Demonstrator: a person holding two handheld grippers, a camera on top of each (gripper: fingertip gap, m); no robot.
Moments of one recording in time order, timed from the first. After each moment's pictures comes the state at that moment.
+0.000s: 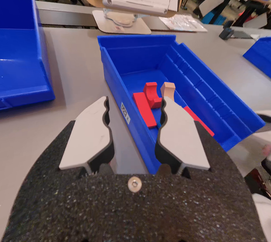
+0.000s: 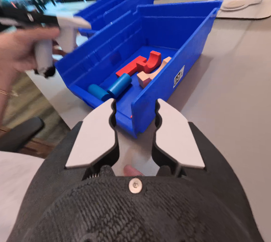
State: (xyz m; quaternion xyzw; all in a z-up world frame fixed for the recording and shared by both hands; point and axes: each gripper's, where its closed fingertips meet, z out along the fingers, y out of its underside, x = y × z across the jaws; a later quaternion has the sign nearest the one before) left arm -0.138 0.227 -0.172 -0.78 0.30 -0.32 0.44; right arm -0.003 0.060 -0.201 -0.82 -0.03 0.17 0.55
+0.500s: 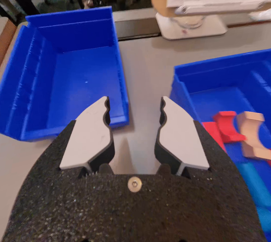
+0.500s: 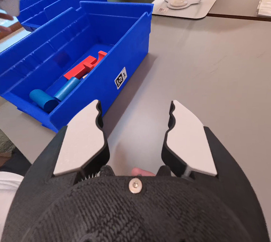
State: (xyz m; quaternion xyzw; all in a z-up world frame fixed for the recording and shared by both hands) left arm -0.173 0.346 -0.156 -0.83 0.27 -0.15 0.46; right arm 0.091 0.077 -0.209 -0.85 0.01 0.08 0.52
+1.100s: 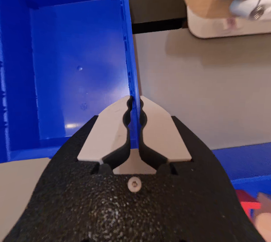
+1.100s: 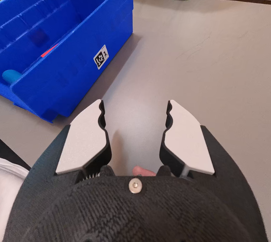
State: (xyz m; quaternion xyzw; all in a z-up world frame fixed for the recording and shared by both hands) left arm -0.075 0.482 -0.219 -0.91 0.28 -0.06 0.29; right arm 0.122 0.050 -0.232 -0.87 0.01 0.05 0.49
